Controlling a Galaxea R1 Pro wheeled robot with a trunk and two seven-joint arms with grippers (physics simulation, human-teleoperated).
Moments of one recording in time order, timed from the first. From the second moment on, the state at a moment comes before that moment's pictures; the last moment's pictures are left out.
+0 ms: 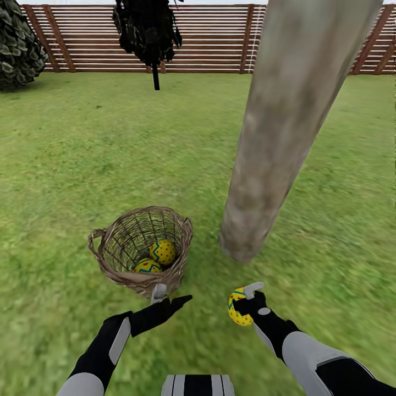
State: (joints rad) left arm -0.50 -0.10 0.22 -0.75 0.23 0.63 -0.93; right arm -0.79 0.05 0.21 -0.14 0.12 -0.08 -0.06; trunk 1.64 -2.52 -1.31
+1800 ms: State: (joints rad) left arm -0.51 -0.01 0.22 -0.65 0.23 0.78 -1.06; right arm -0.78 0.05 0.19 -0.14 -0.07 -0.06 -0.05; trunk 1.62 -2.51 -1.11
